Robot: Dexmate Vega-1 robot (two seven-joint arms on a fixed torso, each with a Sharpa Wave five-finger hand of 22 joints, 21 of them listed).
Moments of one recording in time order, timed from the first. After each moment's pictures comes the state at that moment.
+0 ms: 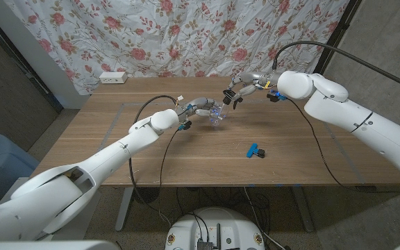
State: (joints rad) left arm 0.53 0.52 0.76 -1.32 -0.03 -0.12 -0.14; left_hand 0.95 -0.05 0.37 -0.17 0.20 0.47 -0.04 0.67 0.28 0.63 -0.11 0.45 0.48 0.61 -0.06 0.41 0.29 0.31 -0.04 0.20 0.17; right arm -0.50 -0.87 -0.67 -1.93 -0.33 -0.28 0.45; right_hand 0.92 0.03 0.43 -0.18 0.24 0.48 -0.22 0.39 0.25 0.01 0.02 0.21 0.20 -0.01 0.11 0.23 0.23 0.26 0.10 0.19 0.16
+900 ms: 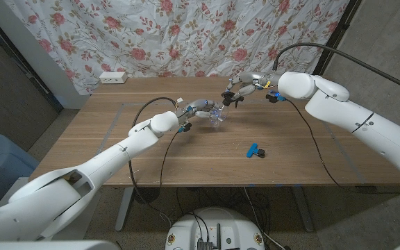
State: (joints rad) left arm 0.55 0.52 0.75 -1.34 -0.03 -0.13 -0.13; left_hand 0.95 -0.05 0.37 -0.17 0.20 0.47 -0.04 0.67 0.27 0.63 -0.11 0.44 0.48 0.61 -0.06 0.41 0.30 0.32 -0.04 0.20 0.17; right arm -0.51 -0.87 -0.66 -1.93 -0.25 -0.27 0.43; right_hand 1.04 0.07 0.46 -0.19 0.24 0.57 -0.22 0.42 0.24 0.04 -0.02 0.21 0.20 0.00 0.09 0.23 0.23 0.26 0.09 0.19 0.16
